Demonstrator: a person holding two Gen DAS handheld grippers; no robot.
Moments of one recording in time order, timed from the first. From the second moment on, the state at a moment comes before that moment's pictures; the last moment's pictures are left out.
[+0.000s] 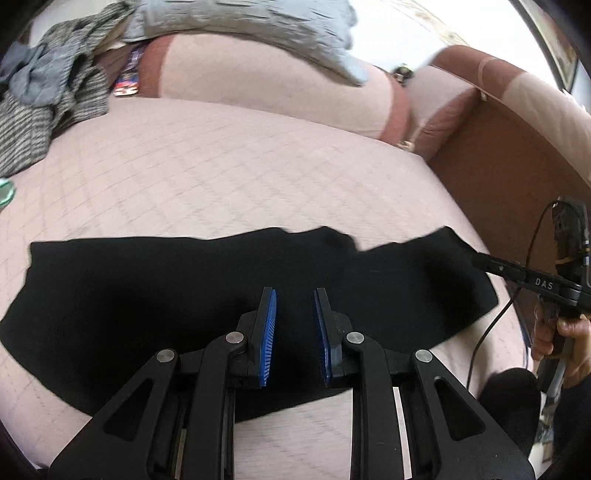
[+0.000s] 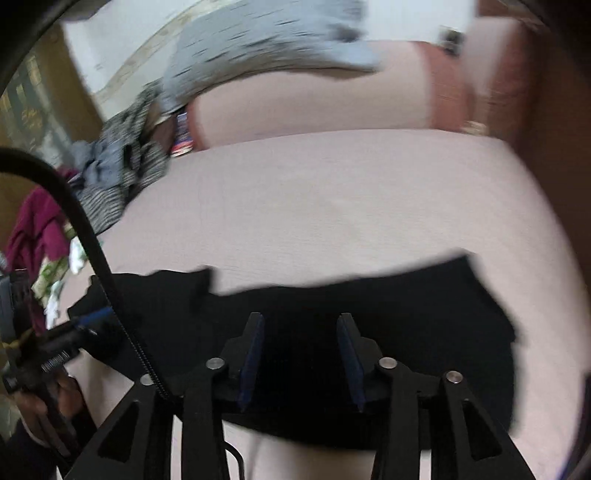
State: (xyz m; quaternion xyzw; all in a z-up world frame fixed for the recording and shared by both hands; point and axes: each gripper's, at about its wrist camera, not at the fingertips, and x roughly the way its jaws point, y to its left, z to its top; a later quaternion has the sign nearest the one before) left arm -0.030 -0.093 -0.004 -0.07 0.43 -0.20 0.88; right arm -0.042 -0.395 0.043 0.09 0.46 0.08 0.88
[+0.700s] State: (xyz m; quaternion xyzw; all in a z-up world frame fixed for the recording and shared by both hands) left arm -0.024 -0.190 -0.013 -0.04 0.47 -0.25 0.85; right arm -0.050 -0.506 0.010 0.24 0.46 0.03 0.86
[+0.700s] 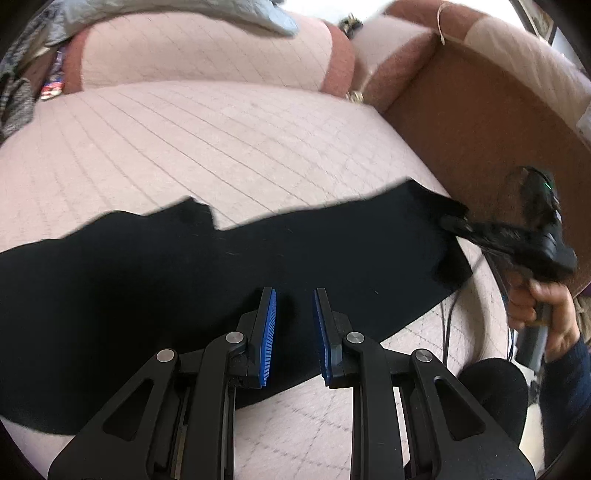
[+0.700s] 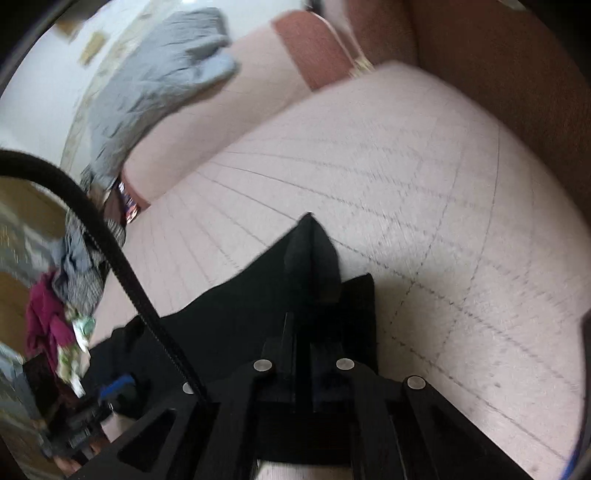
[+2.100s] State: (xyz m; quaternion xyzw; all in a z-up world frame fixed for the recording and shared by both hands) left arm -0.001 0.036 -0.033 -0.10 0.44 0.01 0.89; right arm 0.068 -0.261 -0.014 0.06 0.51 0.22 0.83
